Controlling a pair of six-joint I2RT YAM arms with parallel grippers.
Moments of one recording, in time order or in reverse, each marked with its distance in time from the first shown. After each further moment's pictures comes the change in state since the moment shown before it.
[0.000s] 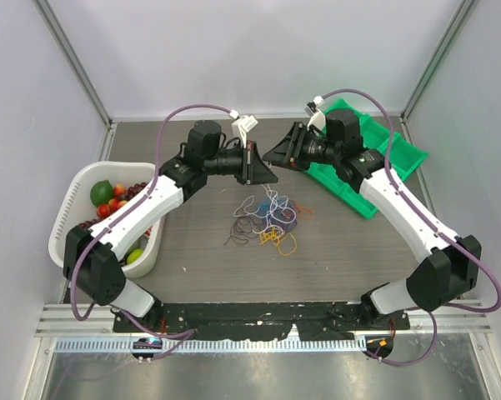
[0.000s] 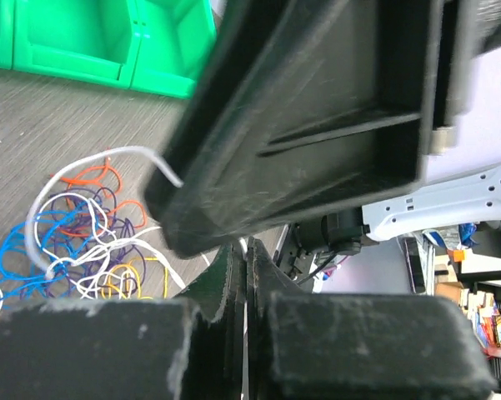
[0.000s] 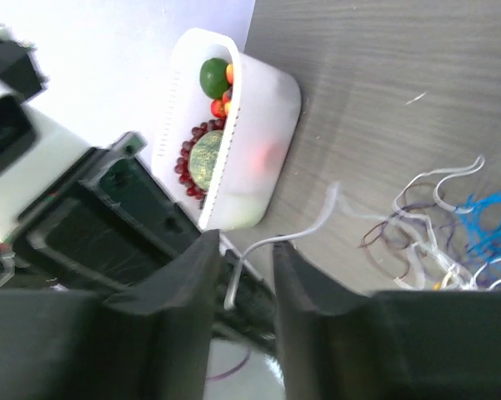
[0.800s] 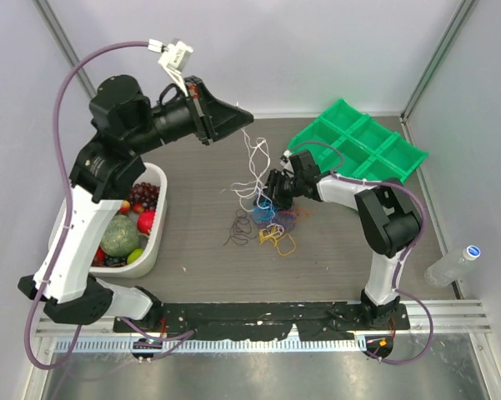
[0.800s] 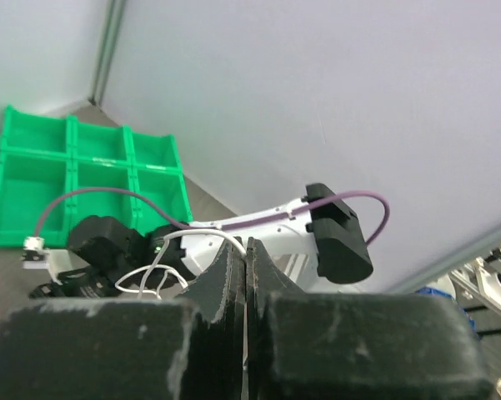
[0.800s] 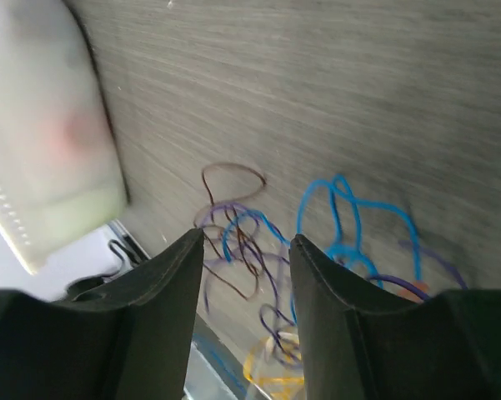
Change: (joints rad) left arm -0.020 -0.134 0.629 -0.381 -0.196 -0.015; right arm 0.026 0.481 -0.269 0.375 -0.027 0.034
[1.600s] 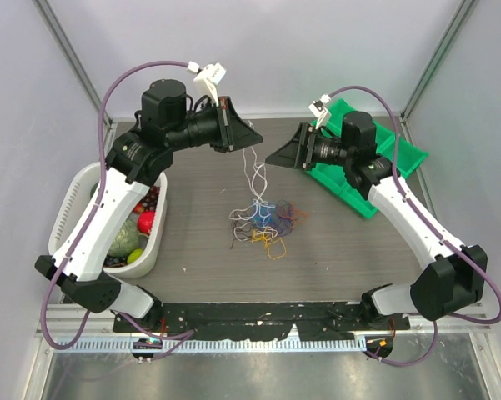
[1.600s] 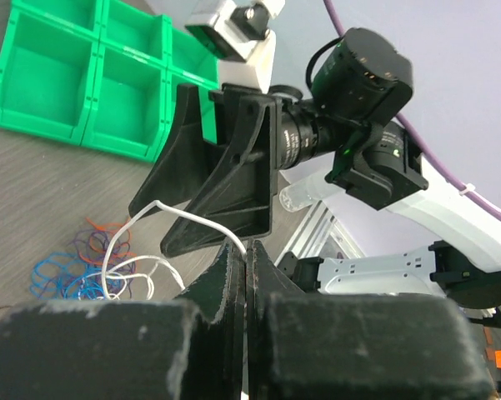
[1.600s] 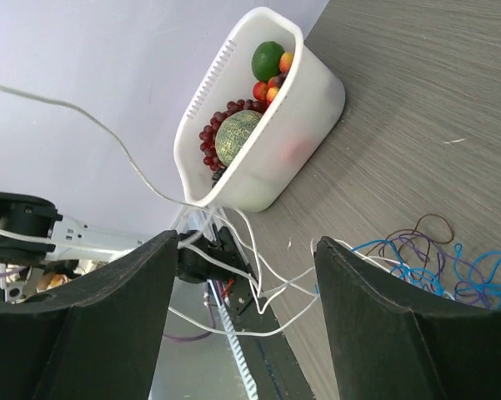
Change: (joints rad) left arm 0.012 0.074 -0.051 -0.130 -0.060 -0.029; right arm -0.109 -0.552 0.113 -0.101 -0.246 -0.177
